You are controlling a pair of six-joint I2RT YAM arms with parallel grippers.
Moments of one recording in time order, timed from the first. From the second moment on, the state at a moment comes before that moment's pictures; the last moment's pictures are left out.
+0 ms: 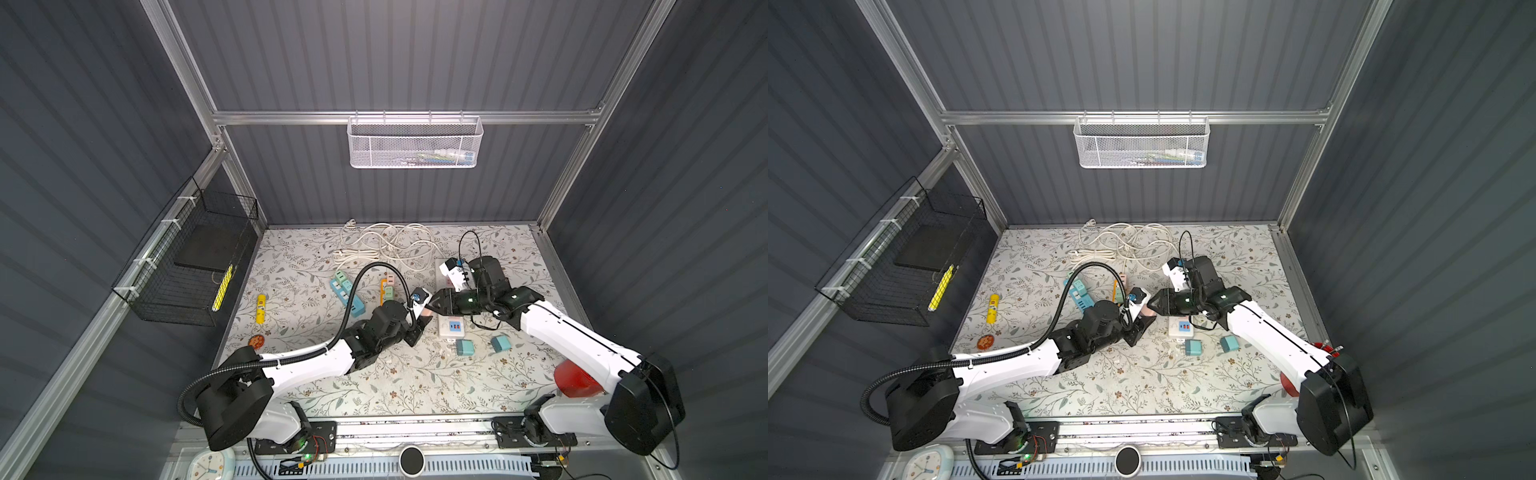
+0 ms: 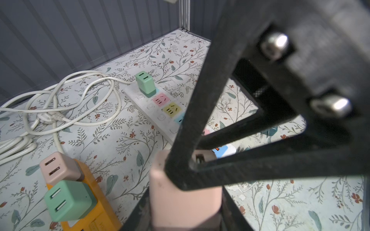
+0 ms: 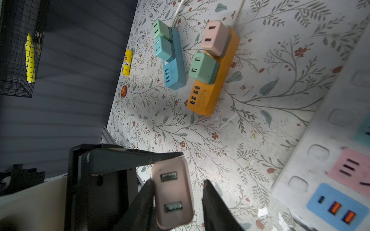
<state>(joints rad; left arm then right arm) -0.99 1.40 0.74 0.23 -0.08 -0.03 0.53 1.33 0.97 -0.40 -0.54 0.51</state>
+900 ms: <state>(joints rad) -0.99 1.40 0.74 0.23 -0.10 -0.01 0.55 1.37 0.99 -0.41 -0.55 0.45</state>
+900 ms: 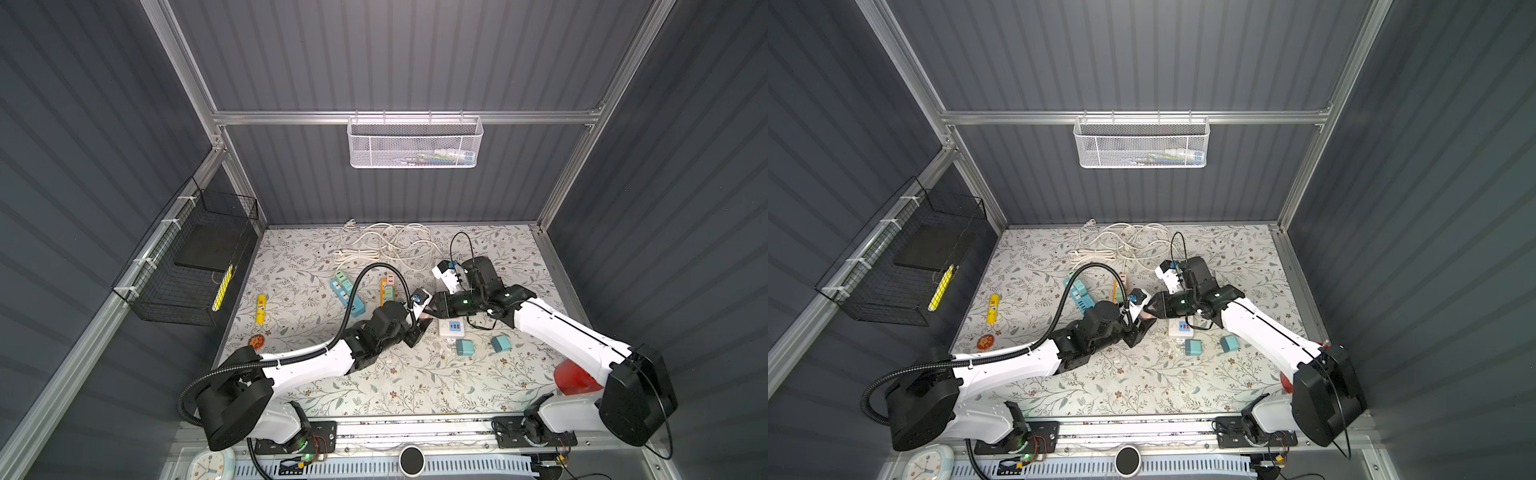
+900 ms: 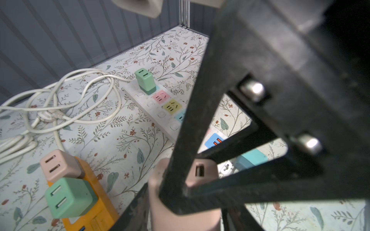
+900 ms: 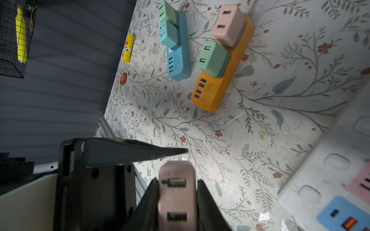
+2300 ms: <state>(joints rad) -0.99 1.01 0.44 0.17 -0.45 -0.37 0.40 1.74 1.15 -0.24 0.18 0.33</state>
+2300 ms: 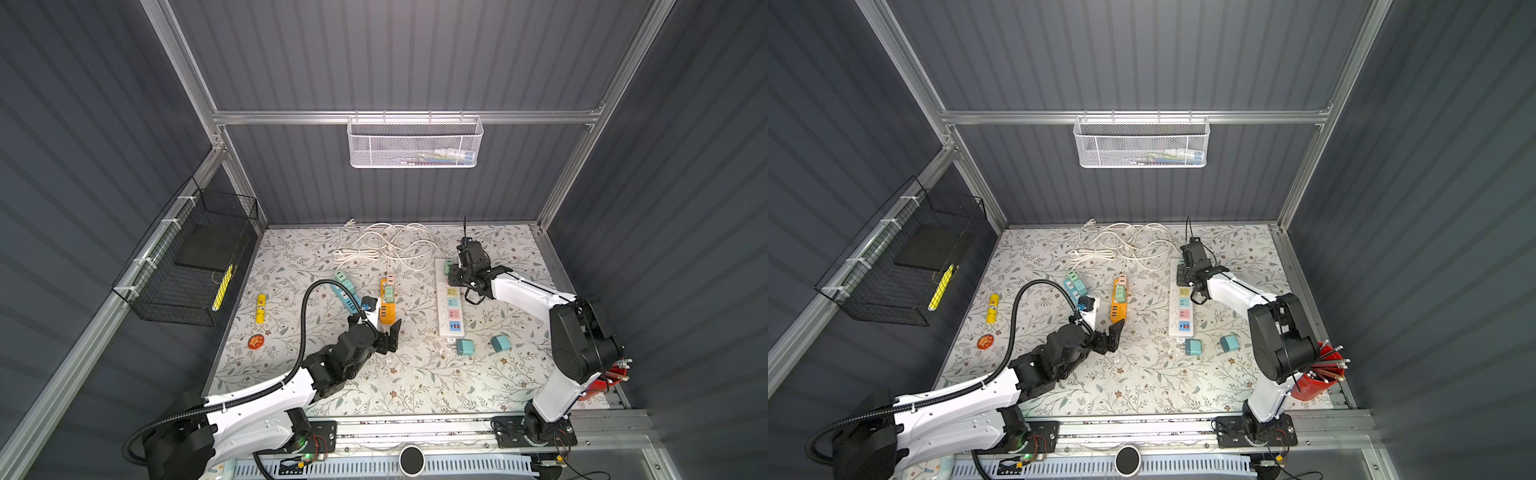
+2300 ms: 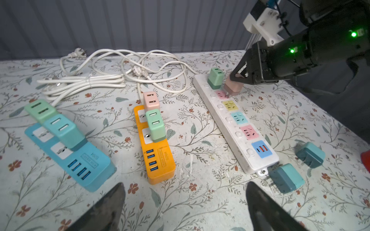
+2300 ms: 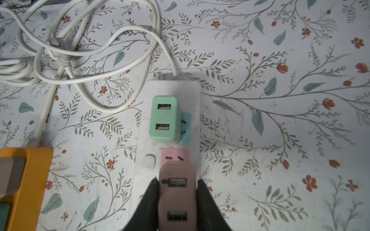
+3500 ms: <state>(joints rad) -0.99 0.99 0.43 0.14 -0.46 -0.39 0.44 1.79 1.16 -0.18 0.24 0.35</state>
